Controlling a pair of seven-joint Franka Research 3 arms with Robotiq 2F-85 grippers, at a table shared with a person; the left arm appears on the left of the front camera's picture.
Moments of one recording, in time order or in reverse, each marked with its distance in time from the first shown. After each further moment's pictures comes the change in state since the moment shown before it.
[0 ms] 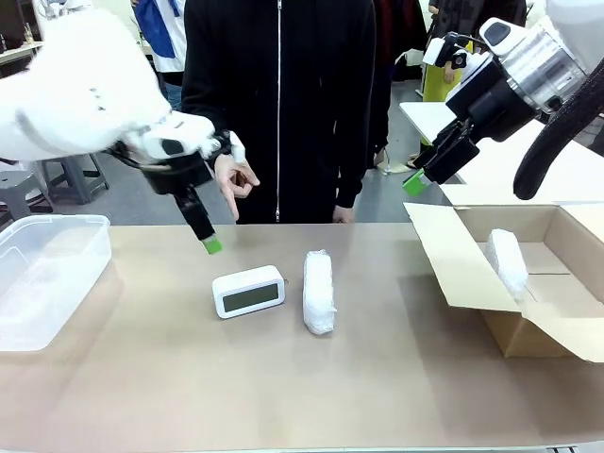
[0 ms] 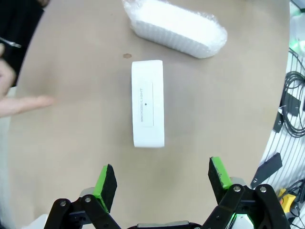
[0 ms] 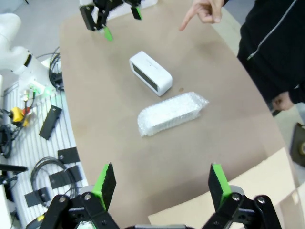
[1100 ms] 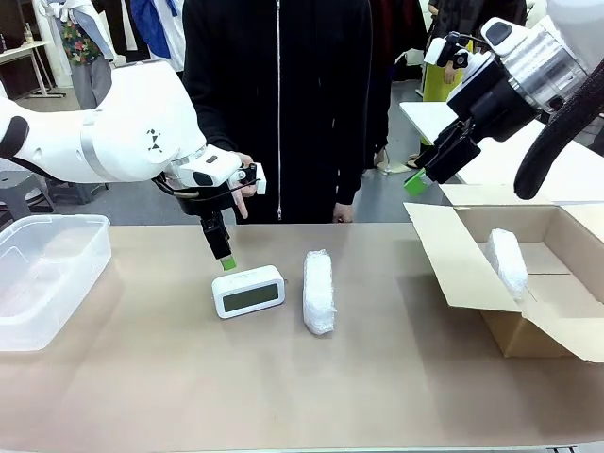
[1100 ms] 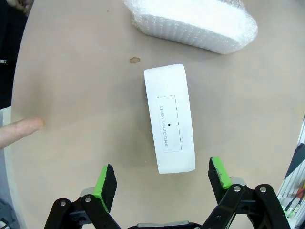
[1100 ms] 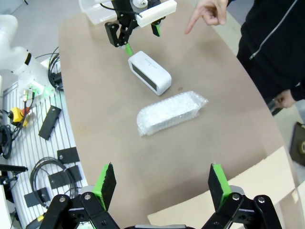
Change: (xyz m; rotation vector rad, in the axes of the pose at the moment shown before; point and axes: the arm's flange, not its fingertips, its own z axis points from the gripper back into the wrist) left arm 0.018 0.026 -0.055 0.018 0.042 -0.128; right arm -0.001 -0.001 0.001 -0.003 0.001 -0.004
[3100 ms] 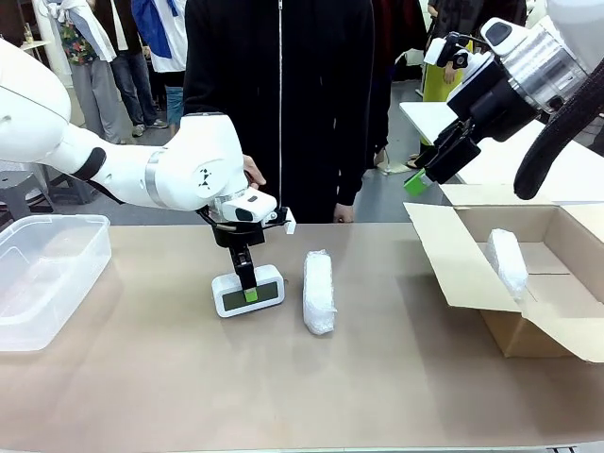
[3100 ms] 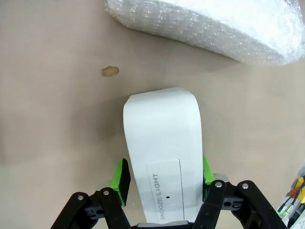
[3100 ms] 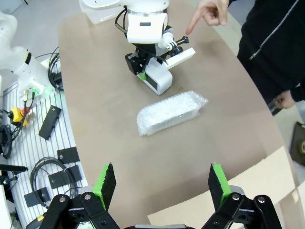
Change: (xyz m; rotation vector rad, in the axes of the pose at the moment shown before) left arm 0.032 0.011 -0.095 -0.117 0.135 0.015; right arm 0.000 0.000 0.000 0.001 0.001 0.000
